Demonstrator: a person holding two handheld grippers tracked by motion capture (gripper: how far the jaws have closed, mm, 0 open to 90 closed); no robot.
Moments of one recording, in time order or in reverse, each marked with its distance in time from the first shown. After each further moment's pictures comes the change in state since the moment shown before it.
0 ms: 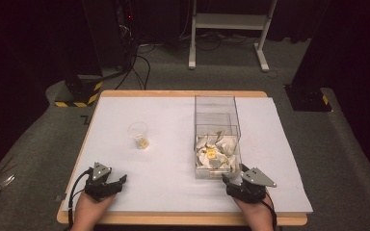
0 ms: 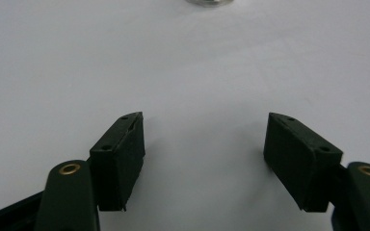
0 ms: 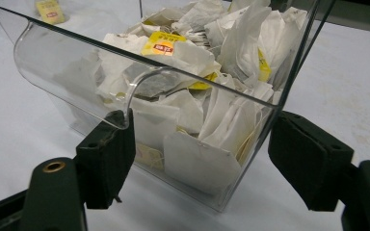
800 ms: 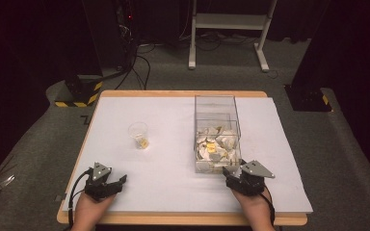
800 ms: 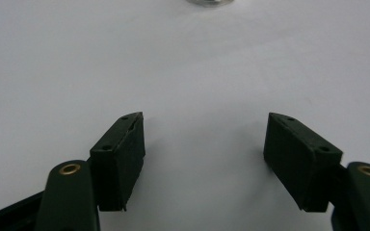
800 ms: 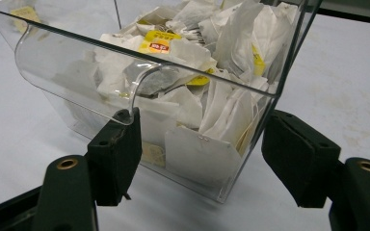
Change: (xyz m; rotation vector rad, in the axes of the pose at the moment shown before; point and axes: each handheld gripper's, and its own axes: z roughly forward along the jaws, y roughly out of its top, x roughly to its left) left arm 0.000 0.000 0.000 0.000 0.002 0.001; right arm -0.005 0.017 0.011 0.039 -0.036 0.054
